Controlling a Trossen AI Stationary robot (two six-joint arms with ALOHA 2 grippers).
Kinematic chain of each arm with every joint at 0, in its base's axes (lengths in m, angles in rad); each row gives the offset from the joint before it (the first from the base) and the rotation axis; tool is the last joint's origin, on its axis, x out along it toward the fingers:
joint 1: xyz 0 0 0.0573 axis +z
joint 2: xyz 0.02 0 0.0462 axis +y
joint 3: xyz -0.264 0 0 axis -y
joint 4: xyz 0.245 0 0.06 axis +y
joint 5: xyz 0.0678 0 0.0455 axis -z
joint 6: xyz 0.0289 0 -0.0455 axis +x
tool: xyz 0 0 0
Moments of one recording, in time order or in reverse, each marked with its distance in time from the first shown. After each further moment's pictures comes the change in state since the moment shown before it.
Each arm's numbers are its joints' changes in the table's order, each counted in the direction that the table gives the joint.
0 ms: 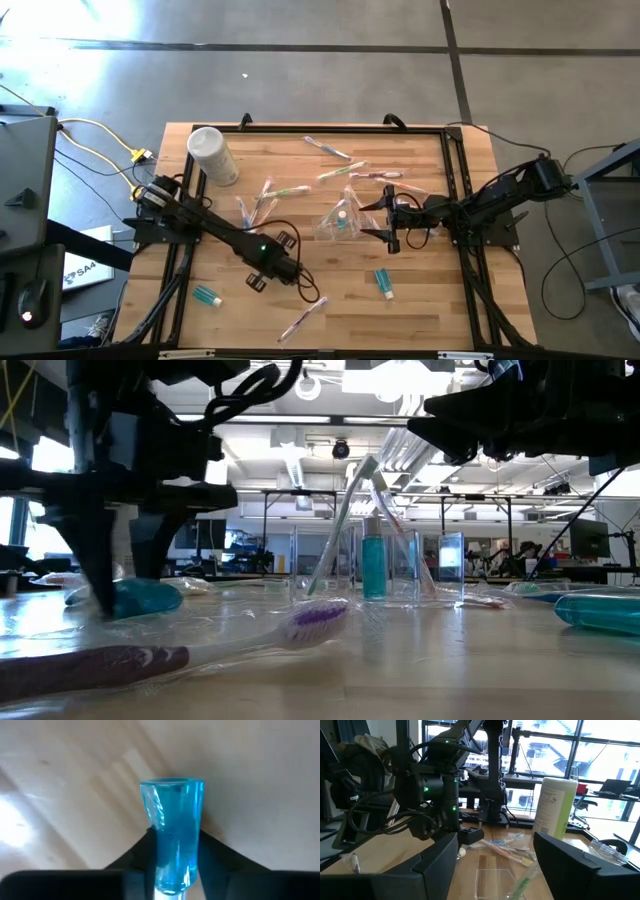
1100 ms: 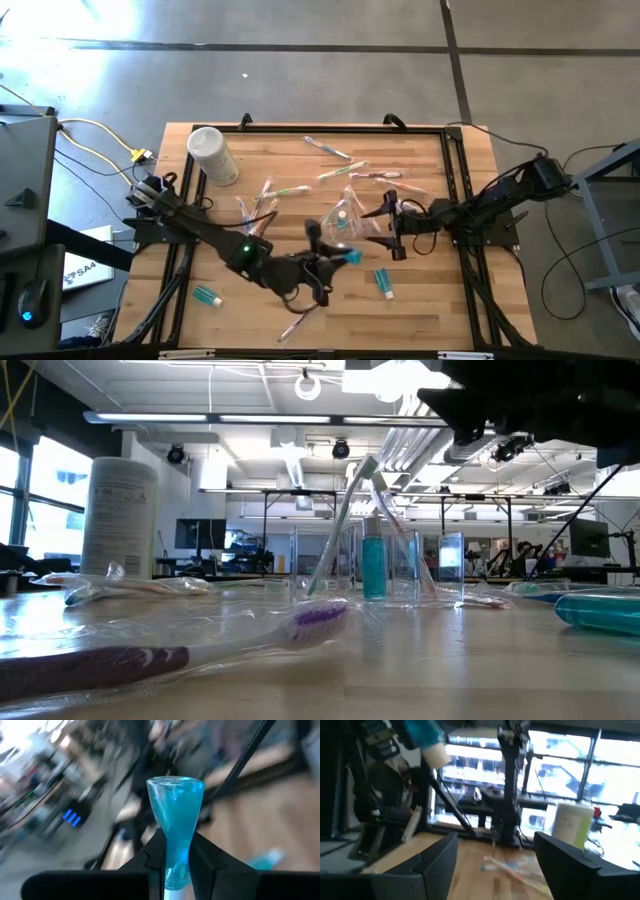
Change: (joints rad) left arm -0.102 -0.094 0.436 -0.686 -0.640 0.126; right arm 0.079 0.000 0.000 -0.102 -0.014 -0.042
